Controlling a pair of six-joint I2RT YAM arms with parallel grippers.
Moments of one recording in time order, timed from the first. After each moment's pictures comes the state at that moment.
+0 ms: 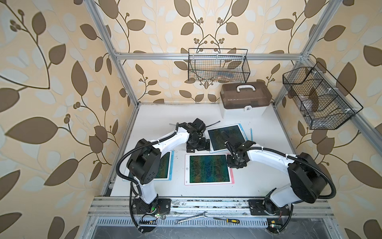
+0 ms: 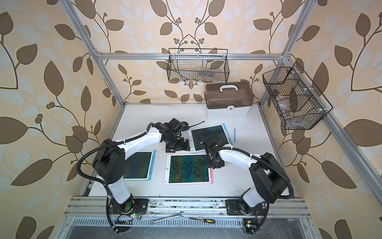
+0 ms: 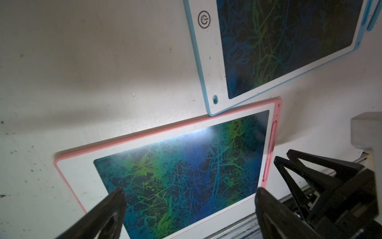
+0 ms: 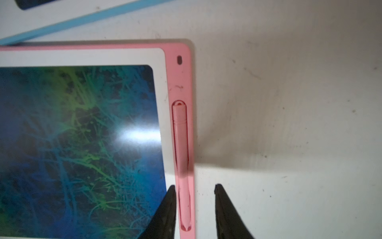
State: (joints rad) left arm -0.61 1.77 1.33 -0.83 0.28 -0.64; right arm 0.63 1.54 0.88 -0.80 0.07 0.67
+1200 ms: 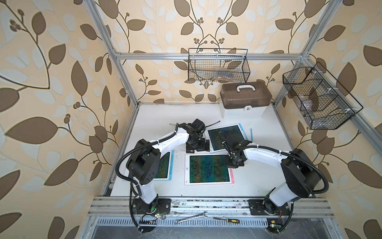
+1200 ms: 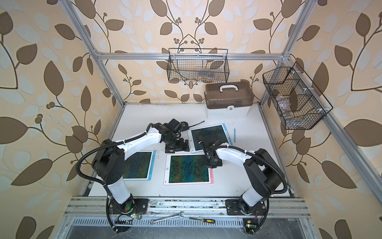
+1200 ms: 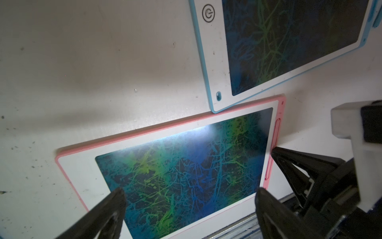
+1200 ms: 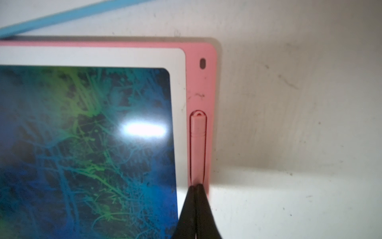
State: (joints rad) left arm -0.61 1.76 1.32 -0.83 0.28 -0.64; right arm 0.63 1.60 0.90 -0.76 0.03 0.65
